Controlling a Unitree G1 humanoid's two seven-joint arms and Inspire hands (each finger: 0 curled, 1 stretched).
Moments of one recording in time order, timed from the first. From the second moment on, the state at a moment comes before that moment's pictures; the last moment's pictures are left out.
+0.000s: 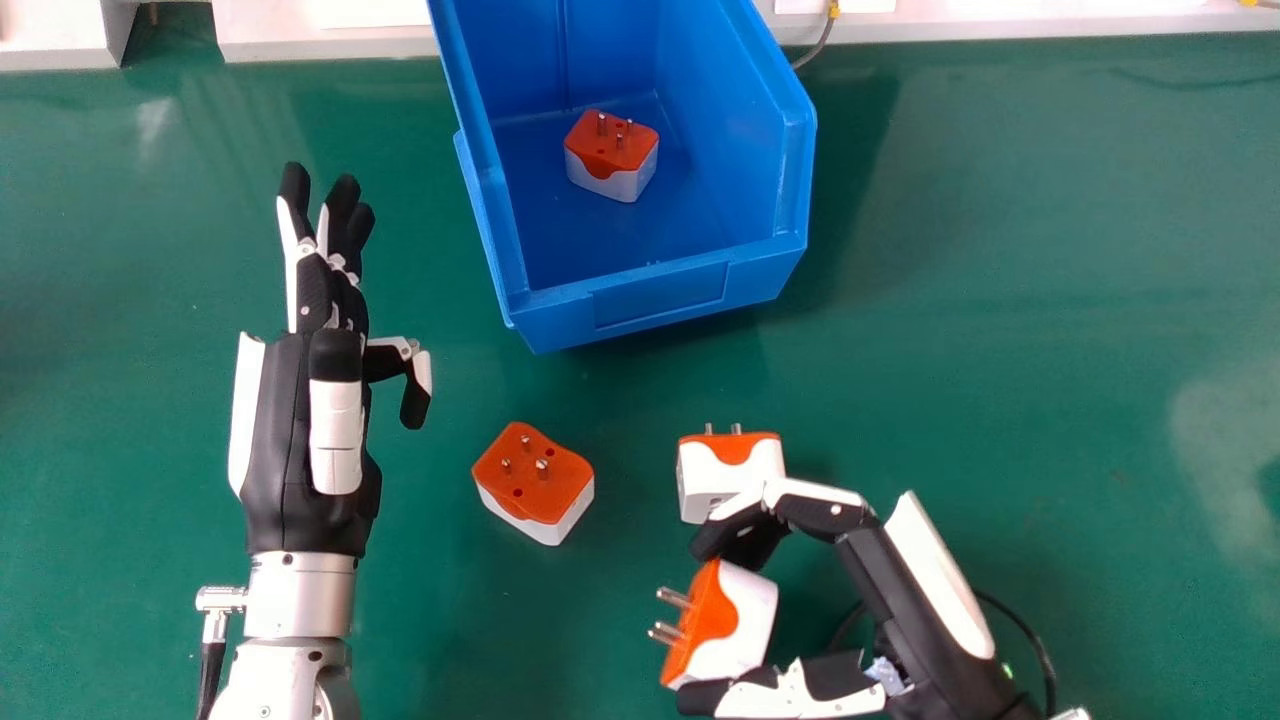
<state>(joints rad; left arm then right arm) -0.23 0.09 0.24 0.94 -0.24 -1.11 -0.37 -0.06 -0.25 0.31 0.89 -0.51 -1.24 -0.44</state>
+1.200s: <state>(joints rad) -0.25 0.09 0.25 0.97 -0.24 -1.10 -0.38 -0.52 -0.09 0.08 0.59 -0.16 -0.95 -0.10</state>
